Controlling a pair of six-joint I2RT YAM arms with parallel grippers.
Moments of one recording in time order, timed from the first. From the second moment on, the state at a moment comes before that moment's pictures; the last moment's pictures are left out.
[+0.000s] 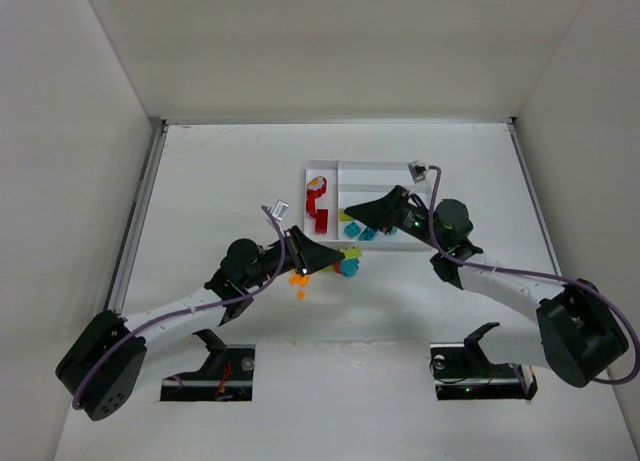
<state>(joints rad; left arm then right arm) -0.71 1.02 0.30 0.79 0.41 -1.15 0.55 1.23 0.54 0.84 -0.49 0.99</state>
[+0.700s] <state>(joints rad) -0.62 1.03 0.29 0.76 0.44 -1.13 0.41 1.60 0.84 0.53 -0.19 0.78</state>
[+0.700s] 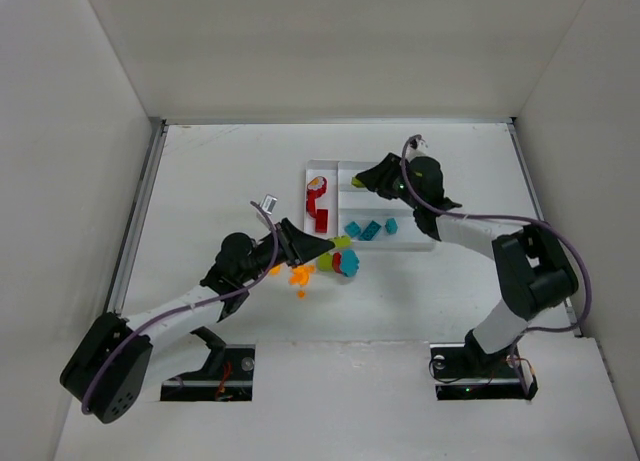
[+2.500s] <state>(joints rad) -0.60 1.87 1.15 0.30 0.03 -0.69 0.47 1.02 0.48 0.25 0.31 0.71</state>
